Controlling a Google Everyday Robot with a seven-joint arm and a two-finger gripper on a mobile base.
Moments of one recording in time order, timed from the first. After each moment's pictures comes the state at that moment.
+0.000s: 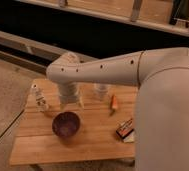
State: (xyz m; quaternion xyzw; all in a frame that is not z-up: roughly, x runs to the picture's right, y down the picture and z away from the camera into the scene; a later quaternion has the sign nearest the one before) arm -0.104 0.102 0.703 -0.26 0.23 0.64 0.68
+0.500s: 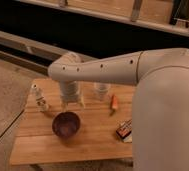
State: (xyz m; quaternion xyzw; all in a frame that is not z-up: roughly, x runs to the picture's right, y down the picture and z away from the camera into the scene) arm -0.092 0.099 0.719 -0.27 0.25 0.64 0.67
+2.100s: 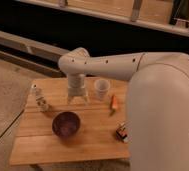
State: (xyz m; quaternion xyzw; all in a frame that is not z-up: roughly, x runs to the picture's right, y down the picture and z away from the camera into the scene) arm -0.078 0.080 0.745 -0.29 0.25 0.64 0.66
